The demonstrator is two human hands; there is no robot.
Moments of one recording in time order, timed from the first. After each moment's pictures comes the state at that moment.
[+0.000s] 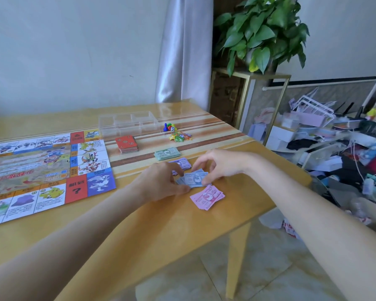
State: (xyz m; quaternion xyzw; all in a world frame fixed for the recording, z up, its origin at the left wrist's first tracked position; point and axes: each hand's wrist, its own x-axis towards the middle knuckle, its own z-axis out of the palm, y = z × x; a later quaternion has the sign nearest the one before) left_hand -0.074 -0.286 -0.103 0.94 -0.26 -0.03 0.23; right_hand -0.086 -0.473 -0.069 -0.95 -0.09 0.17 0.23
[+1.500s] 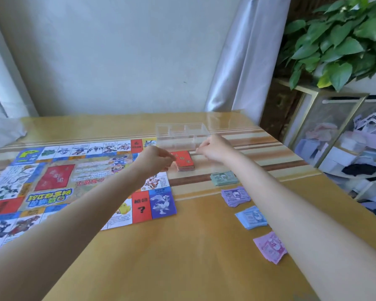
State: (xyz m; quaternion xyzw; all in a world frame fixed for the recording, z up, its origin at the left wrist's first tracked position) left_hand 0.009 -0.173 -0.060 0.84 -0.01 -0.05 0.53; right_hand 0.028 -0.338 -0.036 -0.95 0.01 0.04 0.31
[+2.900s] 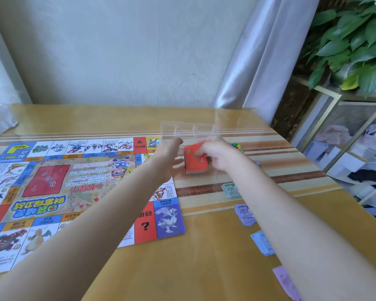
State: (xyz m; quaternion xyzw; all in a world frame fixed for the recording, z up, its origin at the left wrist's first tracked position) left_hand 0.058 -0.198 -0.058 0.61 0.17 -0.13 0.77; right_hand 0.082 -0.310 -0.049 -0.78 0.13 0.12 0.60
